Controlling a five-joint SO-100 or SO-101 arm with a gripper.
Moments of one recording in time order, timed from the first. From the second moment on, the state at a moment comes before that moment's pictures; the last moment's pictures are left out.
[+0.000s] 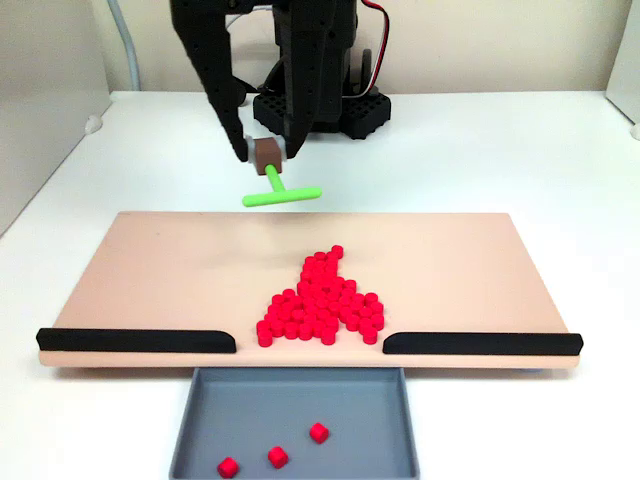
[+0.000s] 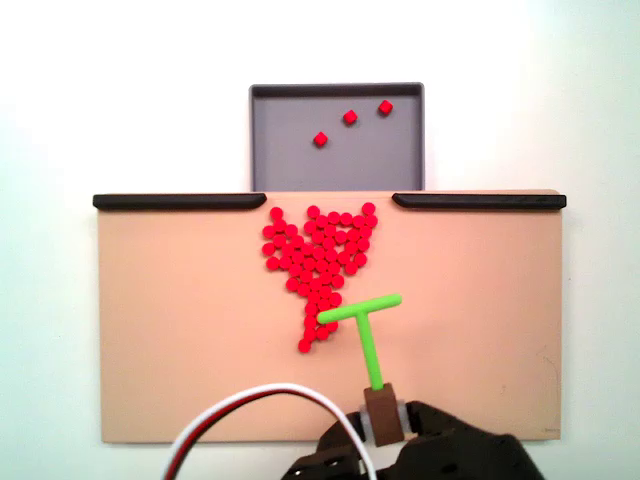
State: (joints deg) arm 7.7 98.8 100.0 82.8 -107.1
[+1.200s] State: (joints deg) arm 1.2 101.0 100.0 87.3 -89.2
